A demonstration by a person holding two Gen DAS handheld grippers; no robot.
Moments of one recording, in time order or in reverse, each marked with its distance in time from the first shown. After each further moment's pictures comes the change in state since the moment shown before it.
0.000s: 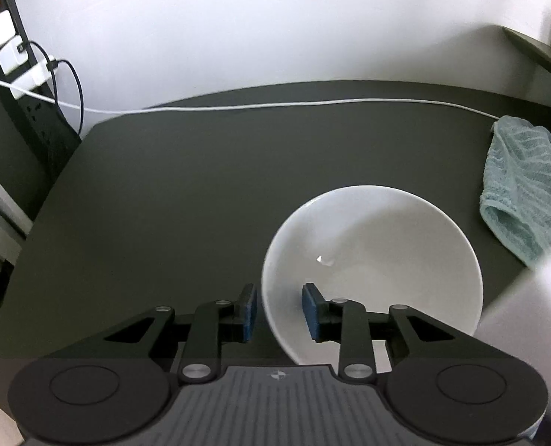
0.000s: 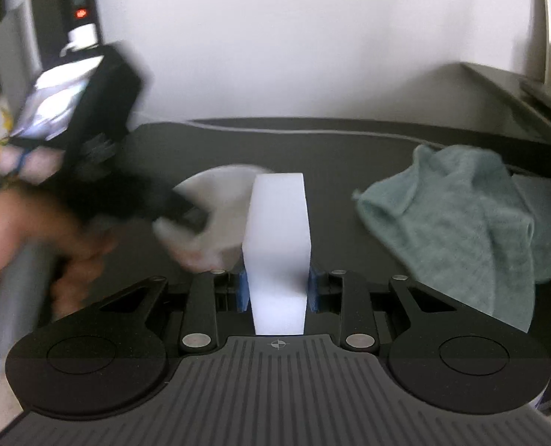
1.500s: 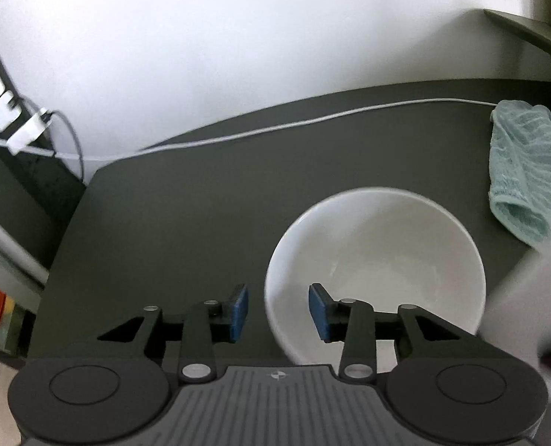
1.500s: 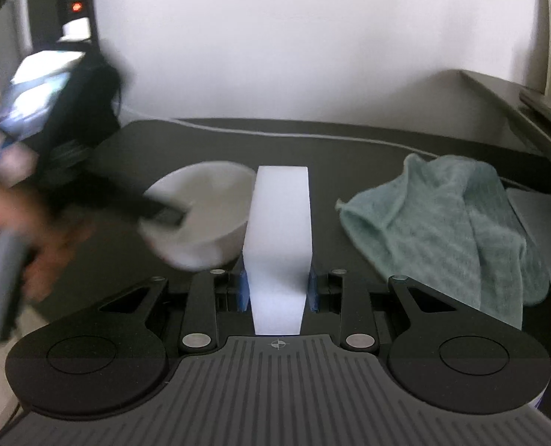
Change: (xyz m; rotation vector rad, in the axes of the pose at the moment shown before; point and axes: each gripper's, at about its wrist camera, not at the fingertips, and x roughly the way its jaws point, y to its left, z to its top) left arm 0.013 0.012 0.012 0.086 -0.027 0.046; right arm 0.008 -0.016 0.003 -0.041 -0.001 -0.010
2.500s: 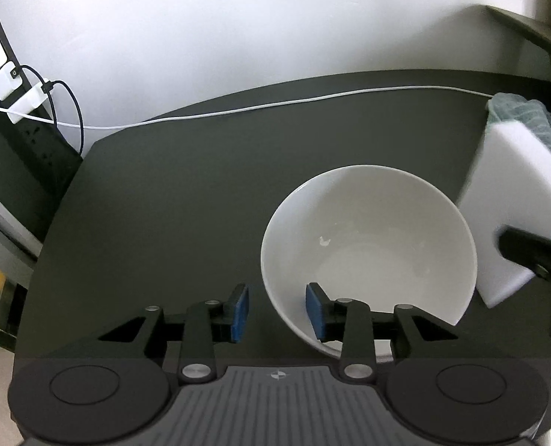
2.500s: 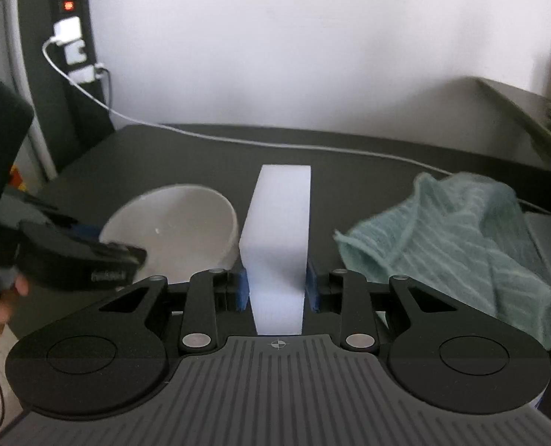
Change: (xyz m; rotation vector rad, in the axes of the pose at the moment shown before) left arm 0.005 0.015 -0.008 0.001 0.027 -0.053; right arm 0.030 -0.005 0.016 -0.028 -0.005 0.043
